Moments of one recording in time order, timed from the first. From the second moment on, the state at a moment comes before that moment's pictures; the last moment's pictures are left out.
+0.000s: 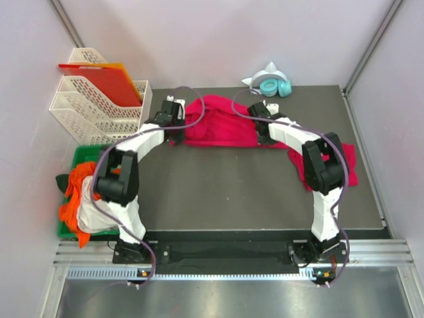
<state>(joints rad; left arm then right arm) -0.26 1.89 1.36 -0.34 -0.05 -0.16 0.45 2.05 1.53 -0.62 0.49 0.48</state>
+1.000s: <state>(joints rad) -0.26 1.56 1.10 -0.55 0.02 0.06 0.58 1.86 1.55 -0.73 0.60 0.55</state>
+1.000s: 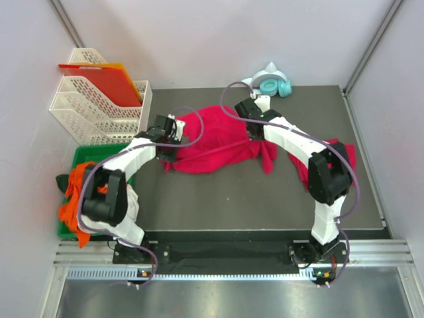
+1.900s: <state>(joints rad) -0.24 1.91 1.32 -0.46 -0.05 0.04 0.59 1.95 1.63 -0.62 0.69 0.42</state>
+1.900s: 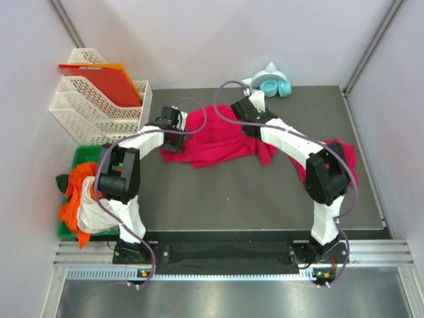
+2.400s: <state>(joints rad) -0.24 1.74 1.24 -0.46 -0.03 0.03 0.72 1.84 1.35 -0.59 0.71 0.56</state>
